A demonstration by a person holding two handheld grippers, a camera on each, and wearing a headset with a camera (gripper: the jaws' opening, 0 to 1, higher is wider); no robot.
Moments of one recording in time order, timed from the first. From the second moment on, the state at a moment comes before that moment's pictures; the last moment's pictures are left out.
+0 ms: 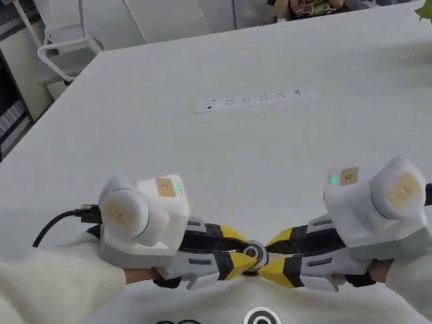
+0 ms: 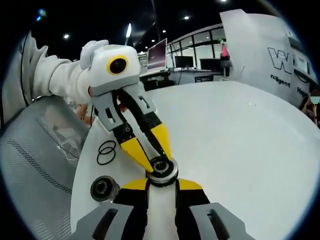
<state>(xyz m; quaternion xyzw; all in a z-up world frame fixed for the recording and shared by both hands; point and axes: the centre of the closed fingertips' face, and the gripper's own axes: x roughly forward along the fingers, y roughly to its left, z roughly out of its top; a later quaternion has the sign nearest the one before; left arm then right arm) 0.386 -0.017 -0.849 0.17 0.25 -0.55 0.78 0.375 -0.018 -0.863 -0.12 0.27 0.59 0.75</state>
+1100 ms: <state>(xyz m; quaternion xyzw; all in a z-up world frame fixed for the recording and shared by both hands) 0.378 -0.021 -0.849 0.17 0.25 -0.55 0.78 0.376 -0.031 -0.866 -0.20 0.27 0.53 0.78</state>
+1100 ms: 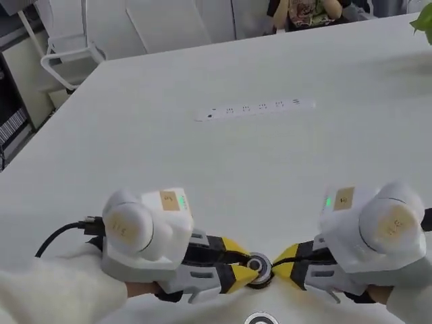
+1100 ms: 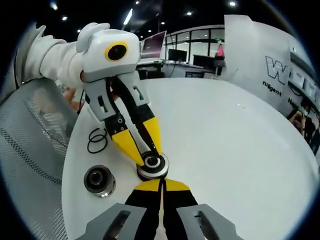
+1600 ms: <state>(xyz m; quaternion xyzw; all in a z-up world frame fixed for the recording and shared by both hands) 0.376 -0.021 -0.848 0.18 0.25 -0.55 0.77 0.385 -0.037 -0.858 -0.06 0.31 0.48 0.82</state>
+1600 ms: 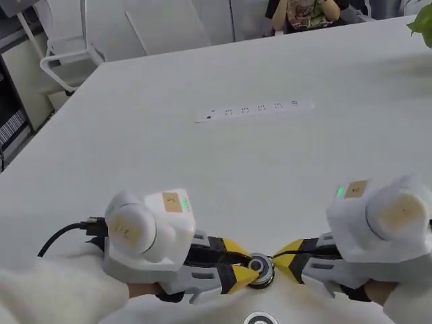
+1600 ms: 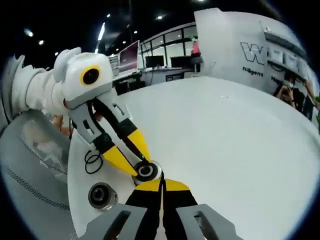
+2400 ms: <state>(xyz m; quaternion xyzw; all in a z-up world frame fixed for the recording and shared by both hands) 0.374 -0.023 -0.848 0.19 0.24 -0.56 0.77 0.377 -0.030 -0.848 0.19 0.38 0.47 0.77</state>
